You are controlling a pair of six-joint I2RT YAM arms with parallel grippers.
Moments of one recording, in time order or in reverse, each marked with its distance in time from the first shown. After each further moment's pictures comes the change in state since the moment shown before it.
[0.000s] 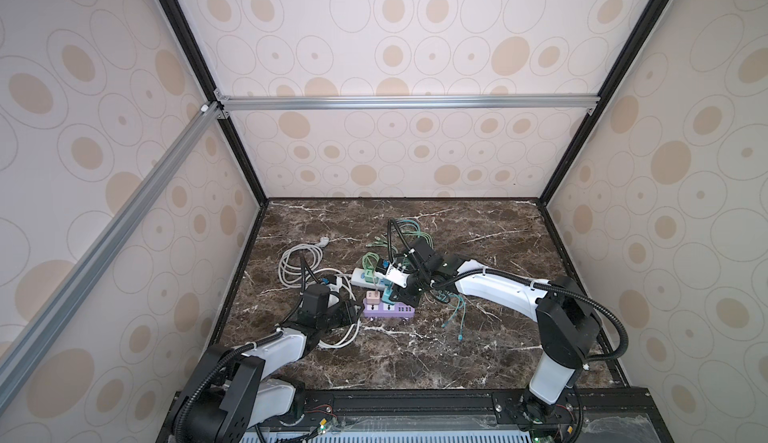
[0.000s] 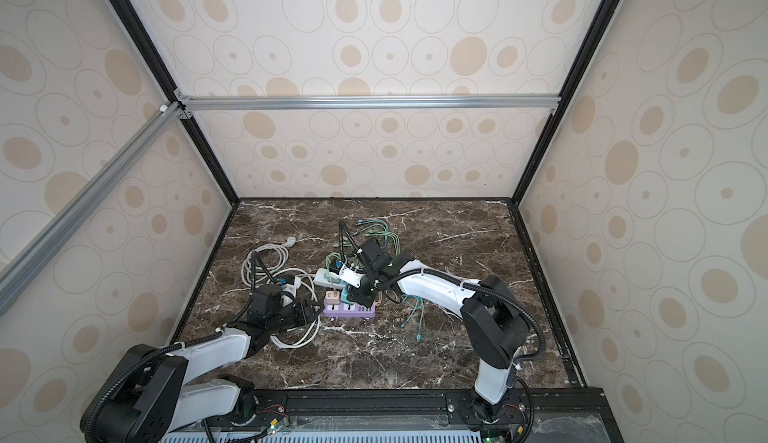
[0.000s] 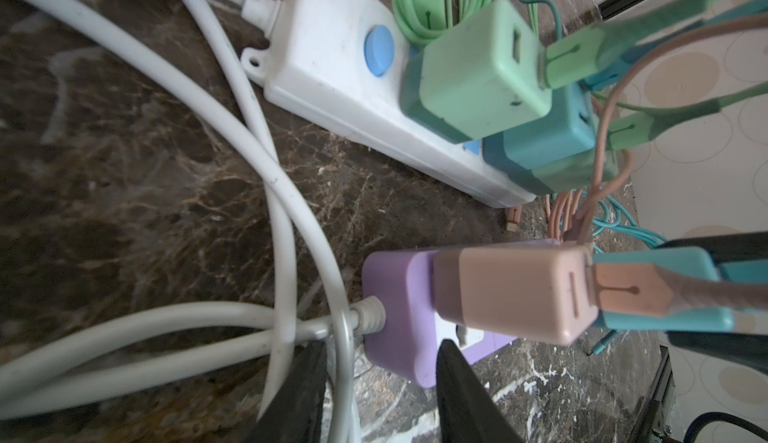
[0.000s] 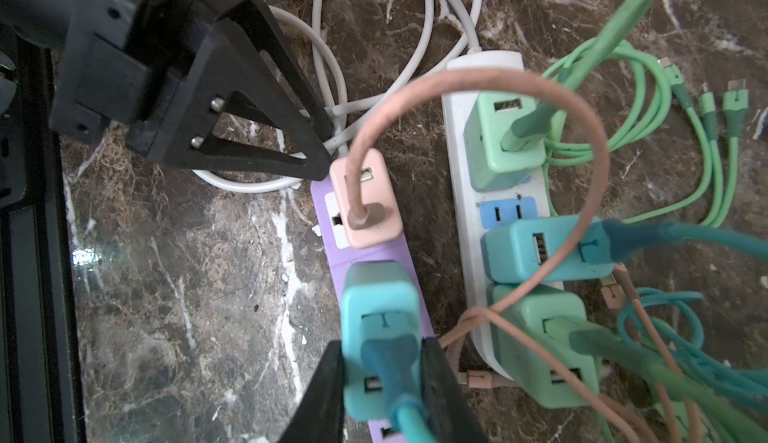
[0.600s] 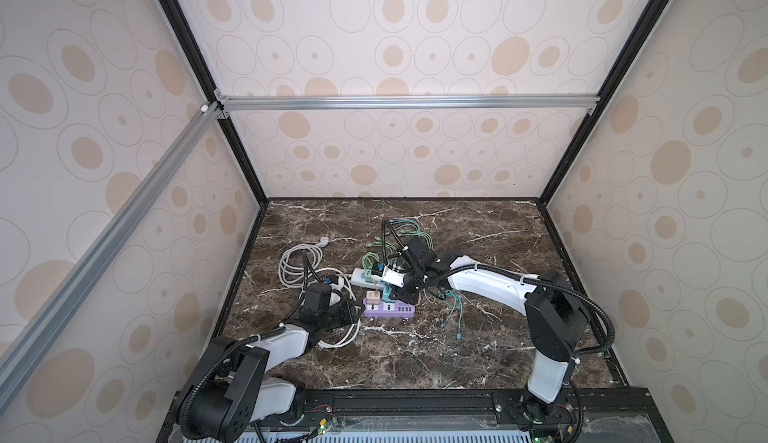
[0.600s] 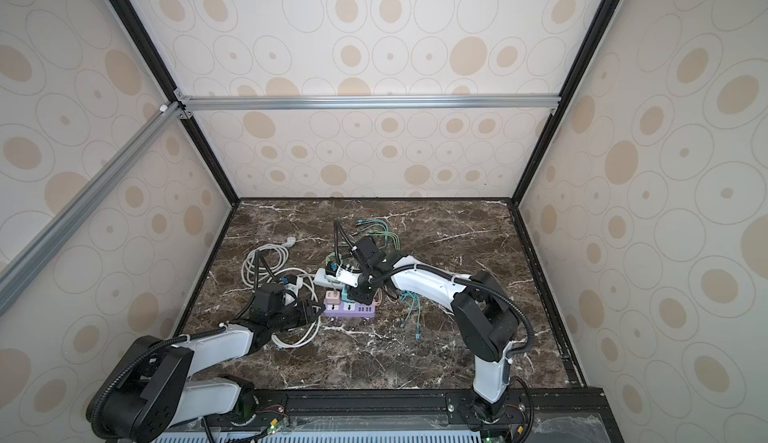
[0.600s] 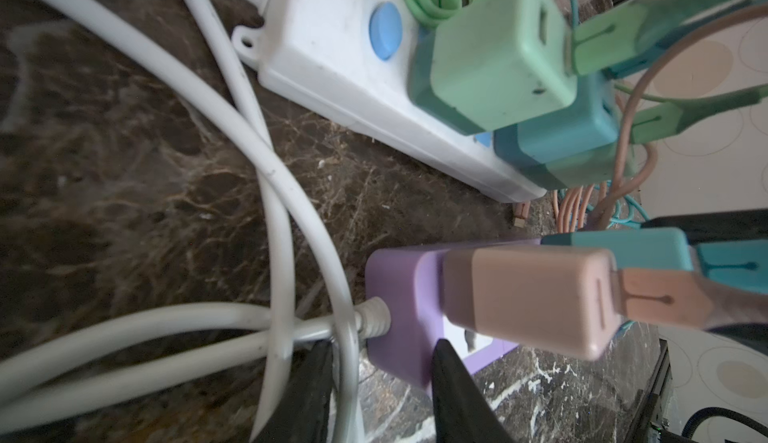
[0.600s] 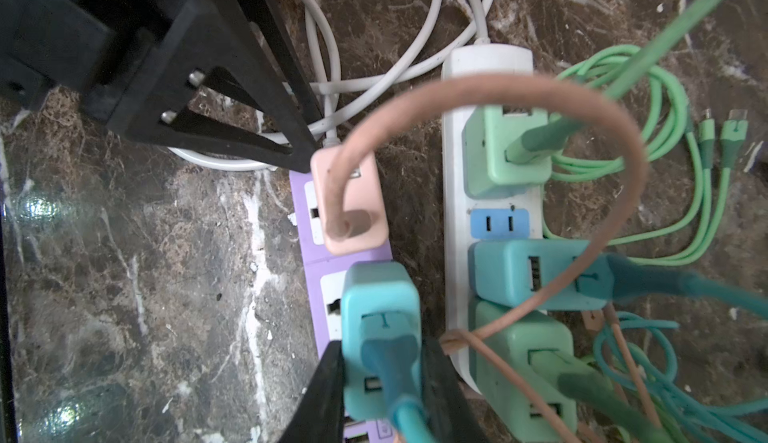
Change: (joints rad) left arm 0.000 0.043 0.019 -0.001 0.014 0.004; right arm 0.000 0.060 0.069 -0.060 0.032 -0.126
